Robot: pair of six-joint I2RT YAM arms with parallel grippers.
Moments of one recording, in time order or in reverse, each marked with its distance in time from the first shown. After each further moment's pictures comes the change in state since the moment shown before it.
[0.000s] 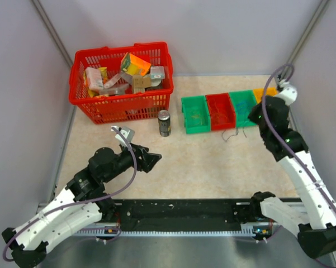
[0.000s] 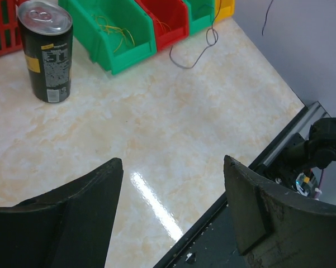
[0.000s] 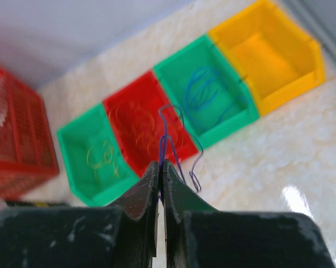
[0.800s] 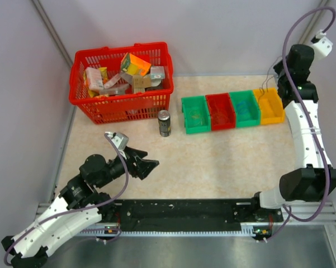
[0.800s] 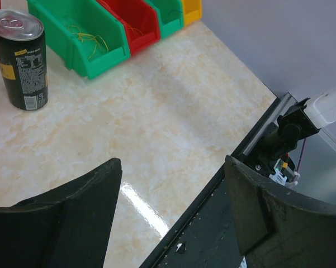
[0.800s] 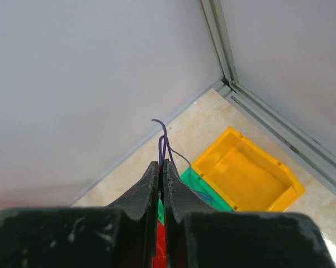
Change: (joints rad) left arm 0.000 -0.123 -0.026 -0.018 0.098 0.006; right arm -0.406 0.519 0.665 0.077 -0.039 -0.018
